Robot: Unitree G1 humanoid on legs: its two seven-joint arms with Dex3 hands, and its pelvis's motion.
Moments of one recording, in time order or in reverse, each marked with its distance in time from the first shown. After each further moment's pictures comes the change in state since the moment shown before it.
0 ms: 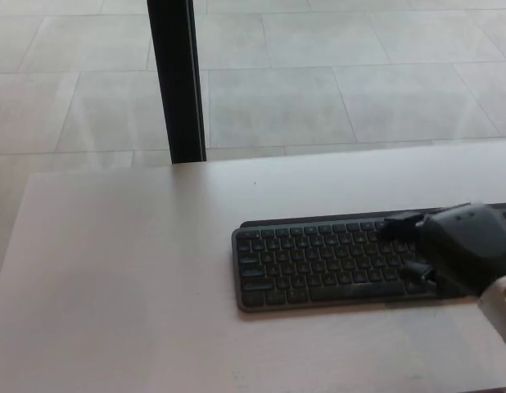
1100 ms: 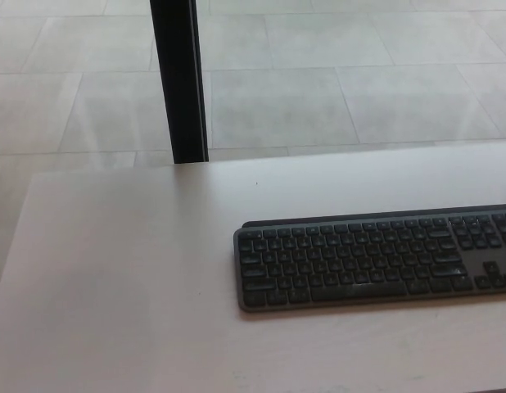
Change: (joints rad) left_arm 0.001 -0.003 0.004 0.000 0.001 0.000 0.000; right_arm 0.153 -0.139 -0.912 0.093 0.372 0.023 0.127
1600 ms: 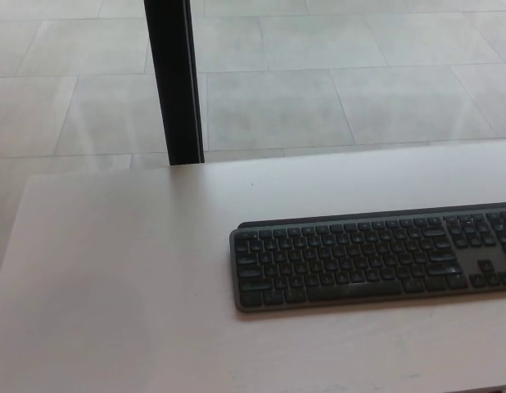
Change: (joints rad) left_arm 0.010 -0.002 0.002 0.000 0.000 0.000 0.000; right_arm 0.065 0.041 -0.406 0.247 0.191 0.056 -0.013
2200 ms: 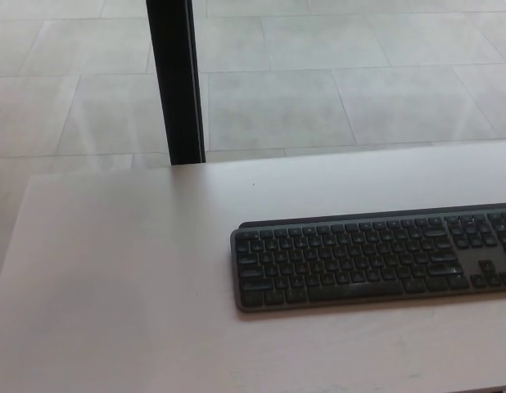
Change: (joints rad) left_arm 0.026 0.000 0.006 0.000 -0.001 0.000 -0.002; right_arm -0.043 0.137 -0.294 0.164 0.233 0.117 -0.048
